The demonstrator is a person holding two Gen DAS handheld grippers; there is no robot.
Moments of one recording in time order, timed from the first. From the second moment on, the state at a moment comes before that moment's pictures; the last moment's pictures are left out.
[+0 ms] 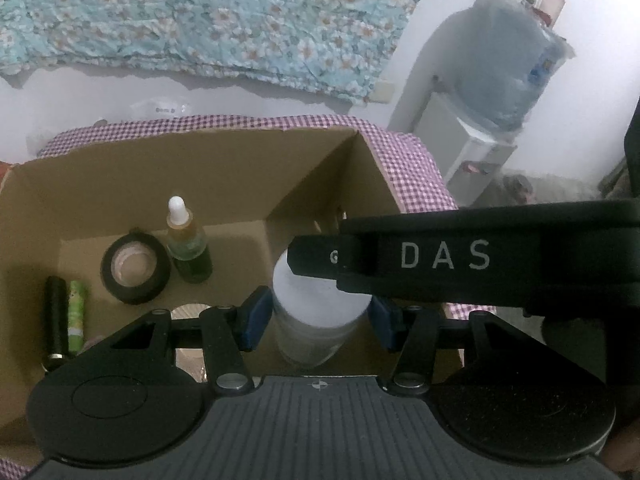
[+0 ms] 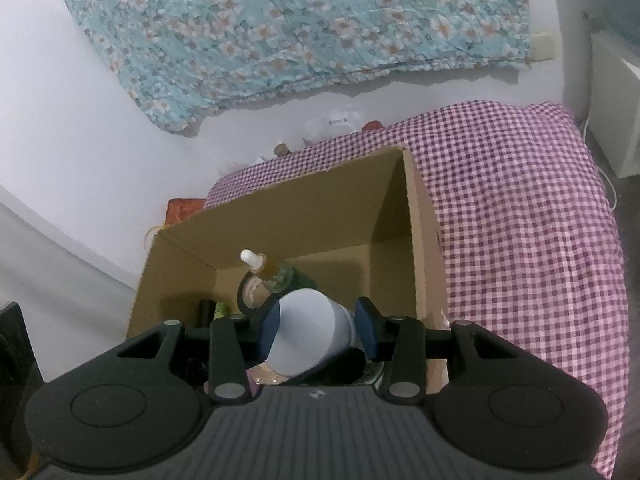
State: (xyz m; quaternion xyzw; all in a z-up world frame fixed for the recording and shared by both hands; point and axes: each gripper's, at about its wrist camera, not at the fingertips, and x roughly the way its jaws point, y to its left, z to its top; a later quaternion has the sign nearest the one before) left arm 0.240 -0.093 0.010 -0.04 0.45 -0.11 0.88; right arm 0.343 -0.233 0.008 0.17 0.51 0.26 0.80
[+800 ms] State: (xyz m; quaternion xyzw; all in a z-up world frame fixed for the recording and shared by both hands) left arm 0.122 -0.027 0.083 -0.04 0.38 -0.07 0.92; right arm 0.200 -0.258 0.104 0.17 0.38 0.21 0.89
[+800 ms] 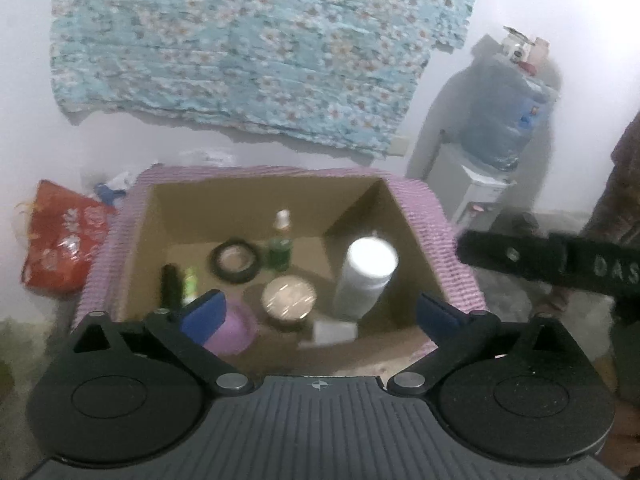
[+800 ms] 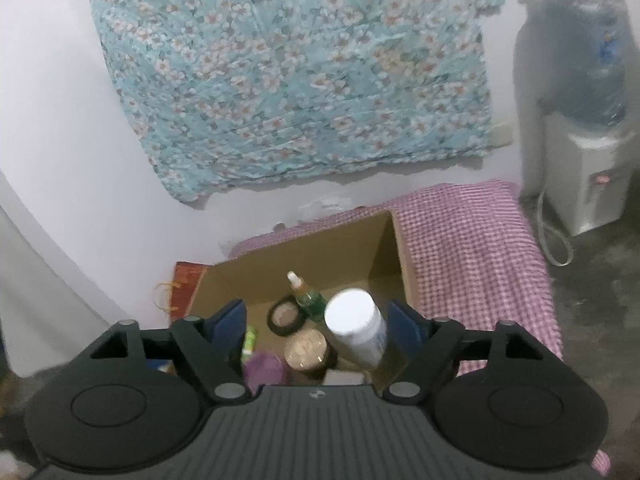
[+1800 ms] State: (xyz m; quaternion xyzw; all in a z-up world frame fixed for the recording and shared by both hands) left arm 0.103 0.022 0.051 -0.03 0.41 0.01 0.91; right arm 0.139 -0.187 0.071 0.03 0.41 0.14 0.90
